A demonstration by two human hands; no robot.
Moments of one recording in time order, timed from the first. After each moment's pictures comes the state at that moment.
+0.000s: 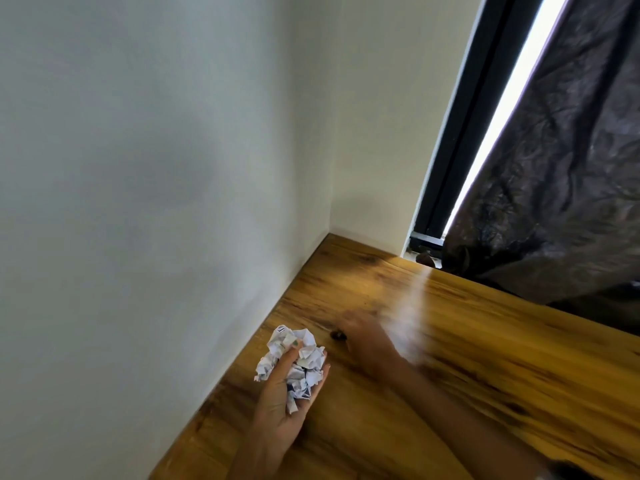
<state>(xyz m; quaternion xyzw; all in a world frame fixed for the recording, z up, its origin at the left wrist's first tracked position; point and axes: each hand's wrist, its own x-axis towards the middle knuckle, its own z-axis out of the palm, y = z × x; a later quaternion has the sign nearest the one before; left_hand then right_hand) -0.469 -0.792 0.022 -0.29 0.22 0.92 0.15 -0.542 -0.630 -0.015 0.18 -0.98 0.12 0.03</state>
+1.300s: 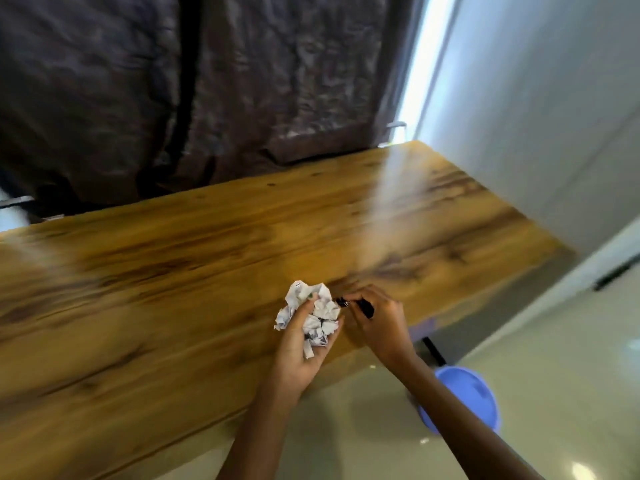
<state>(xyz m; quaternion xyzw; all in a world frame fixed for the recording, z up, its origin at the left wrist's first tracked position) -0.050 -0.393 0.017 -0.12 0.34 0.74 0.57 0.056 -0.302 0.006 -0.36 -0.82 0.31 0.31</state>
